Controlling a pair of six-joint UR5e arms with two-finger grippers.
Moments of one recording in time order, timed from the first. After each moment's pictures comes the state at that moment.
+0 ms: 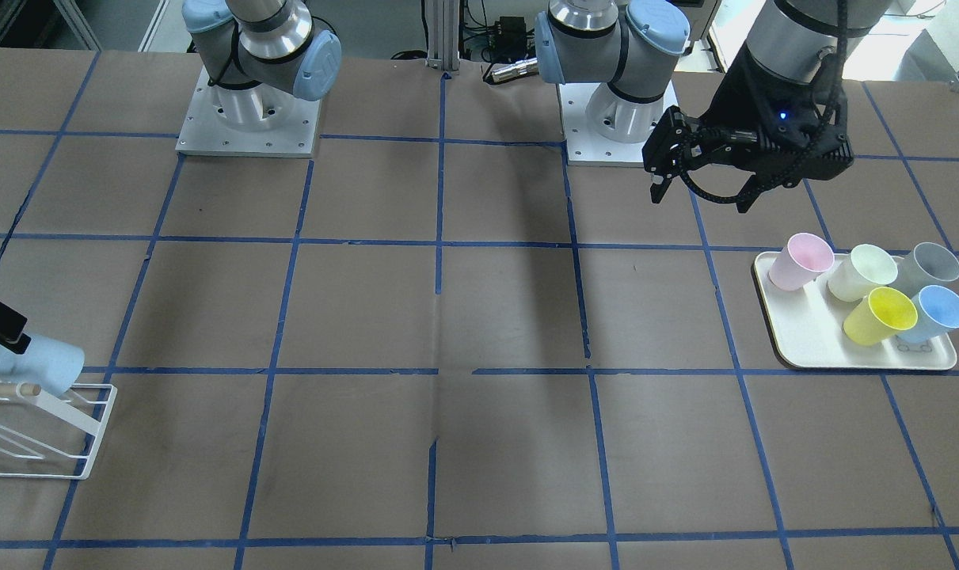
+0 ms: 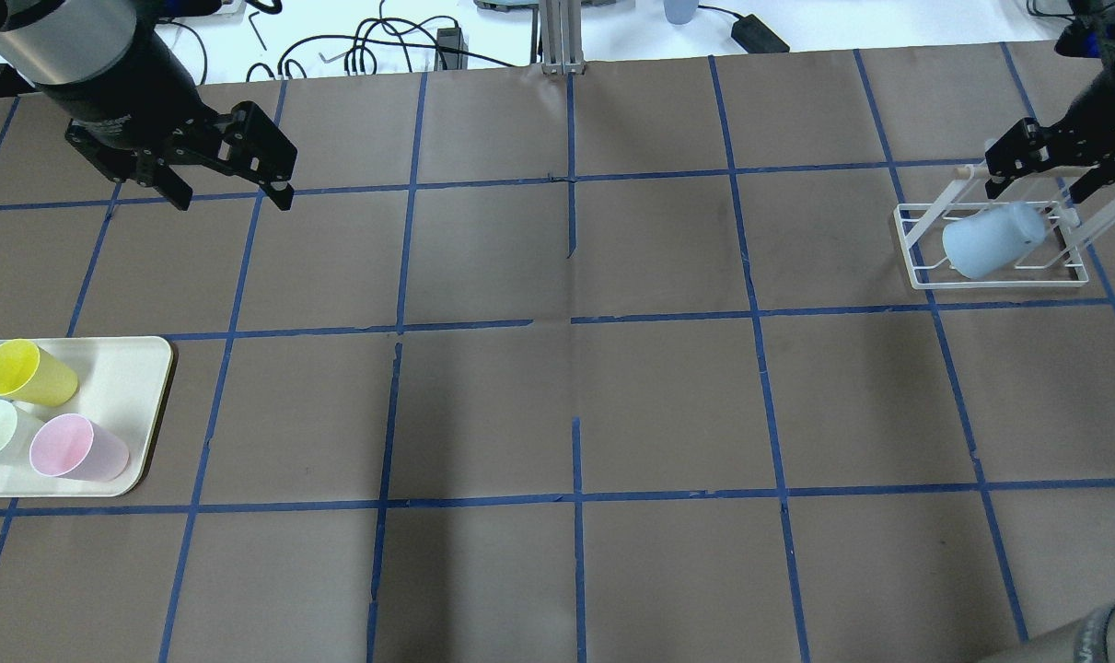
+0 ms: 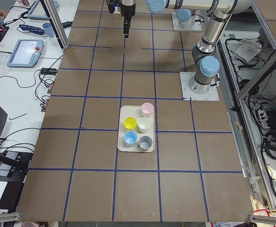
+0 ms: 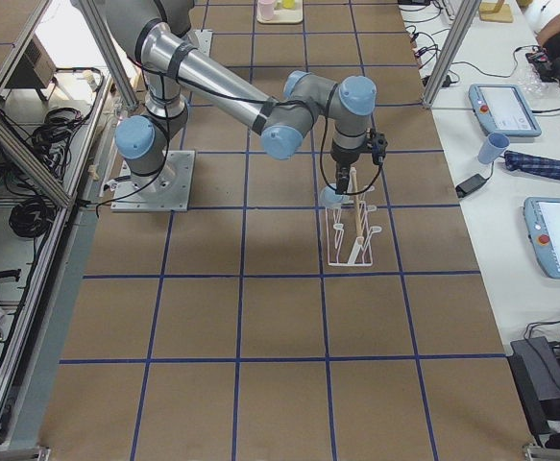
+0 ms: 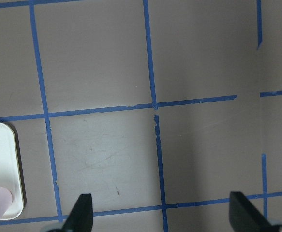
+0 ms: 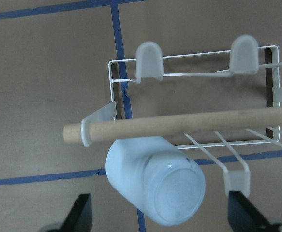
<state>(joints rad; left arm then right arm) -1.49 -1.56 -1.52 -1.59 1.53 0.17 1.10 -1.29 1.59 -1.90 -1.54 -0.36</state>
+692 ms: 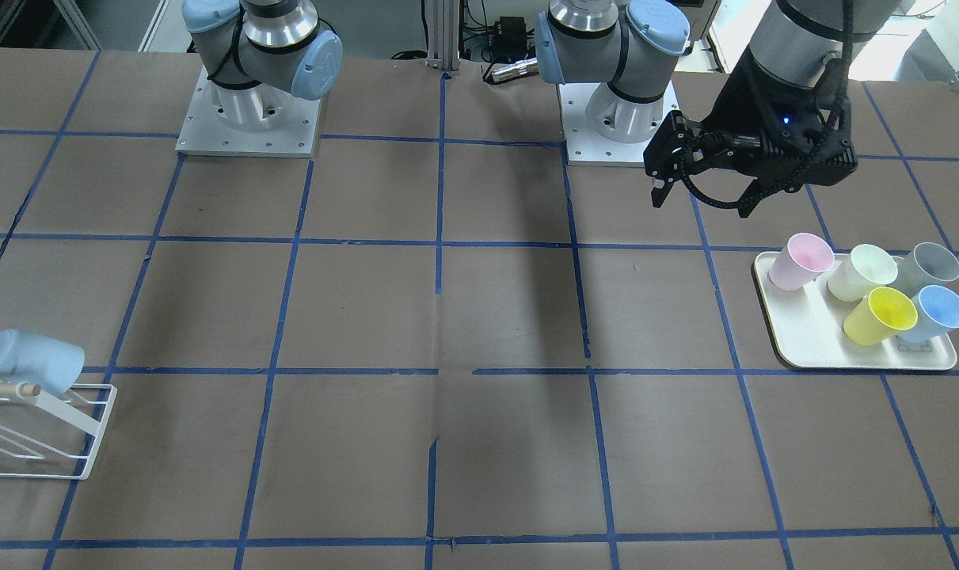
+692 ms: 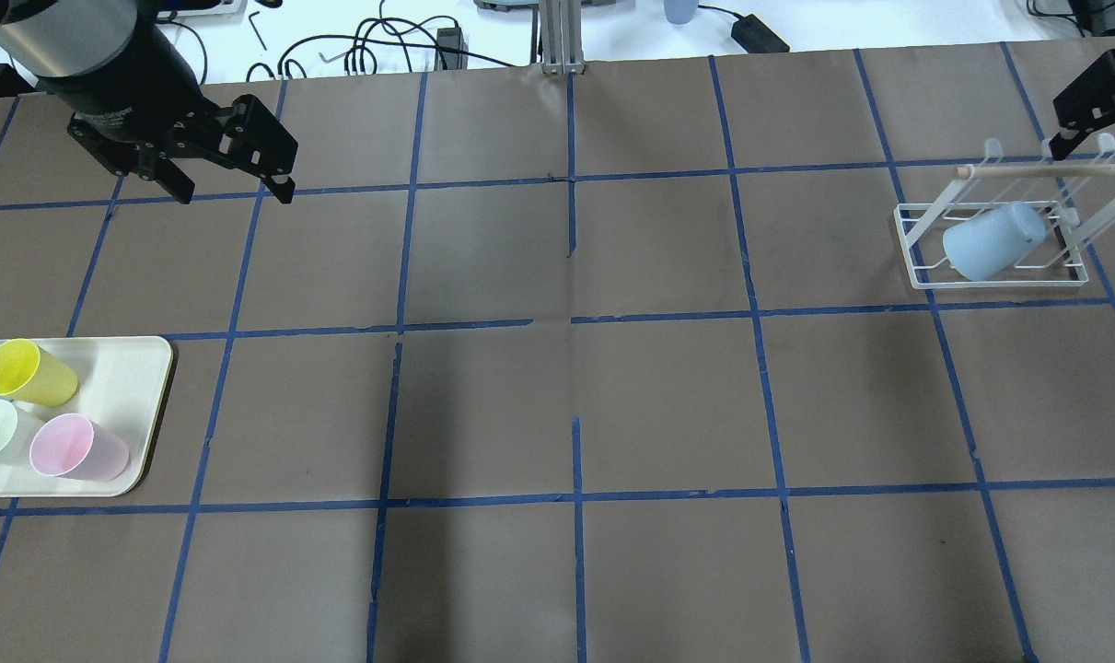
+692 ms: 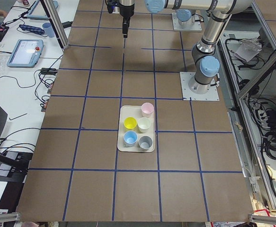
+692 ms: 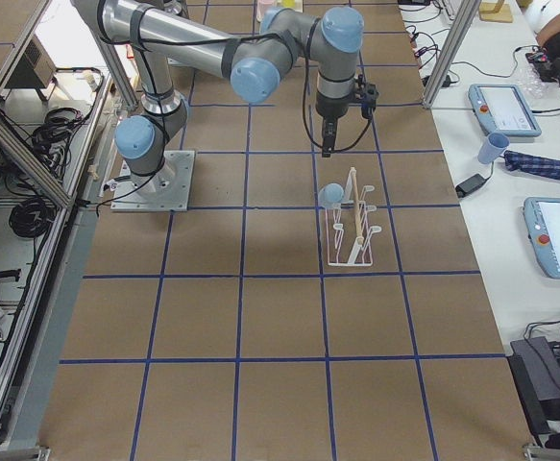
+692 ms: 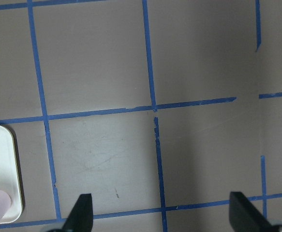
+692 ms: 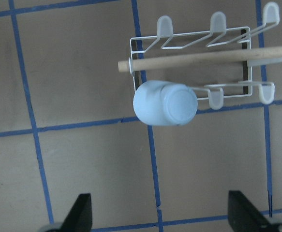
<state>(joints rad) -1.49 -1.57 -1.51 -1.59 1.52 0.17 1.11 -1.52 1.49 -1.57 -1.55 -0.35</state>
